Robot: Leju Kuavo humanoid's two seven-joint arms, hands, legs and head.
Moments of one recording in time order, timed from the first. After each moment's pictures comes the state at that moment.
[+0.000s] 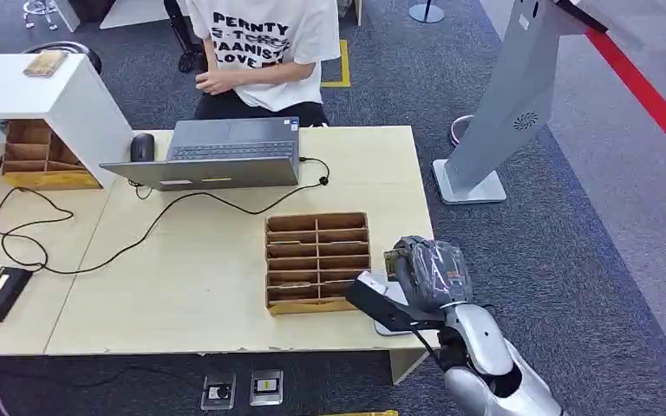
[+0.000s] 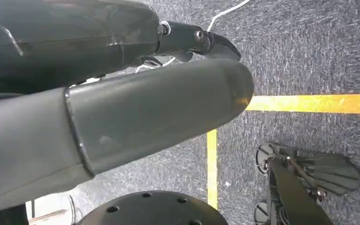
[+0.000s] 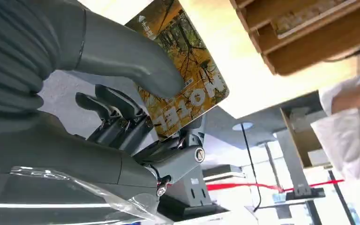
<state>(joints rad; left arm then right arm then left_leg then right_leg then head) -0.11 0.09 -1.13 -0.22 1.15 0.36 0.26 -0.31 -0.31 0.69 -1.64 0.99 -0.22 0.42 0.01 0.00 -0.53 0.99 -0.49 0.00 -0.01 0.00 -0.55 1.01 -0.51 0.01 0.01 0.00</state>
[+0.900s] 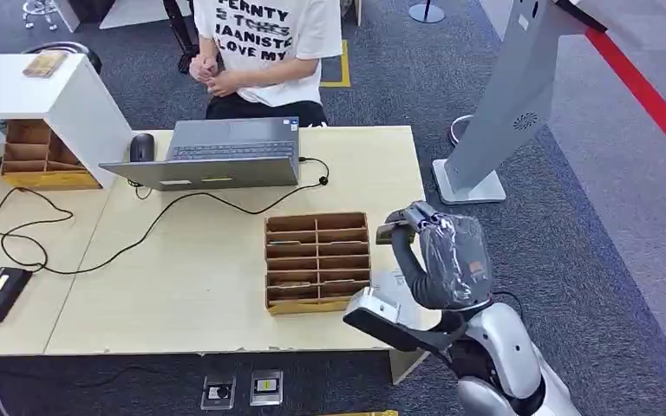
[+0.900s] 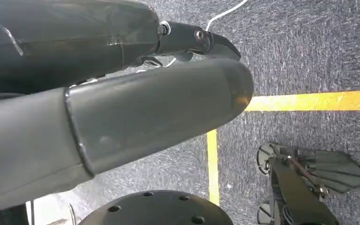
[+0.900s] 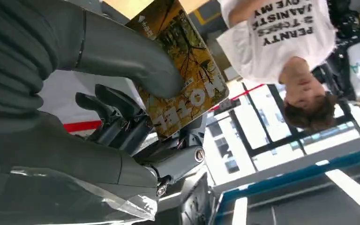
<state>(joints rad) -0.12 0.08 -1.16 -0.22 1.13 0.35 0.26 -0.33 -0.30 0.67 -1.89 1.10 -0.32 0.25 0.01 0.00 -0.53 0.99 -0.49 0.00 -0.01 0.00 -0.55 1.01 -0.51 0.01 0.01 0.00</state>
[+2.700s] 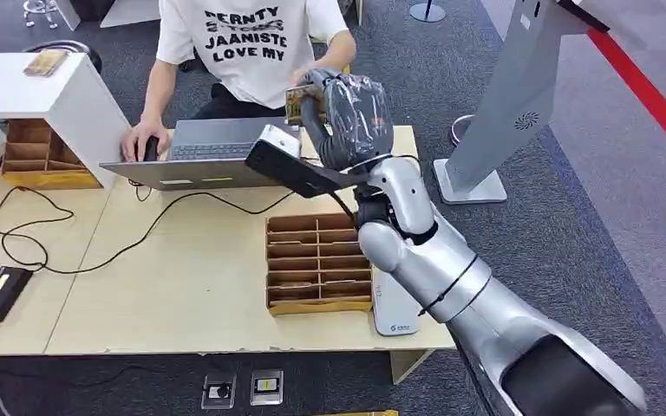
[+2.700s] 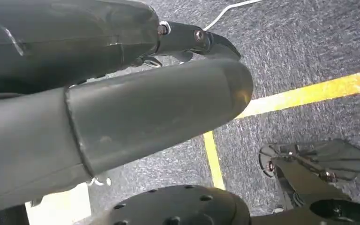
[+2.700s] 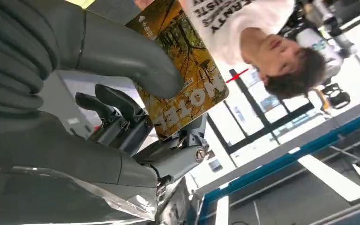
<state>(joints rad) -0.14 0.08 -1.28 -0.22 1.05 0.32 0.24 -0.97 0.07 0.84 -1.06 0.80 -0.56 0.16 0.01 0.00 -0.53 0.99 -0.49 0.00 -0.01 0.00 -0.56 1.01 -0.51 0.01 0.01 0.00</state>
